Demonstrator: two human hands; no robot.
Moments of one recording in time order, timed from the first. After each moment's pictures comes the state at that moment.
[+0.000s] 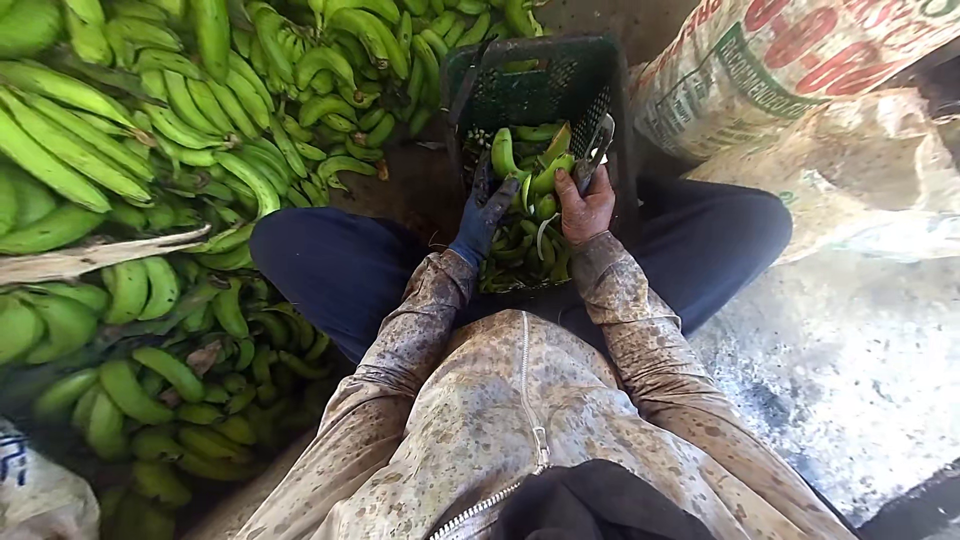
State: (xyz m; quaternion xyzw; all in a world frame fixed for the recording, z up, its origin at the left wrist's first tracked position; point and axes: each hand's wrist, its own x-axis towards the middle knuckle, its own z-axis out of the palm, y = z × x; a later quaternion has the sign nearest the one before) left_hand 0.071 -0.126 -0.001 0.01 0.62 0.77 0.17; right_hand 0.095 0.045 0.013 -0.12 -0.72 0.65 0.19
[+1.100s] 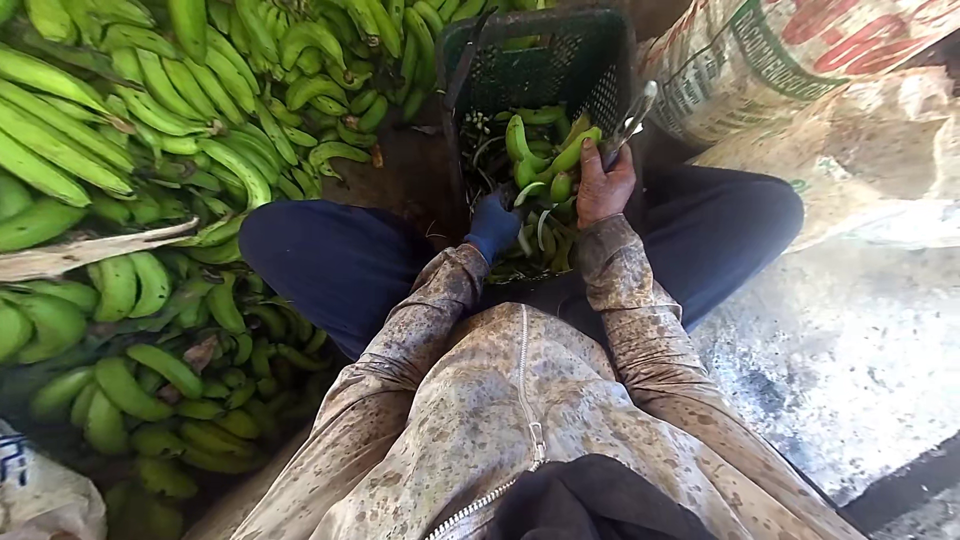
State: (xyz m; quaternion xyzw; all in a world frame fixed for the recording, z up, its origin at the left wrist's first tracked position) left_hand 0.072 -0.107 -0.013 0.00 0.83 0.49 0.27; right_hand 0.078 0.061 0.013 -0.26 -0.71 0.62 0.19
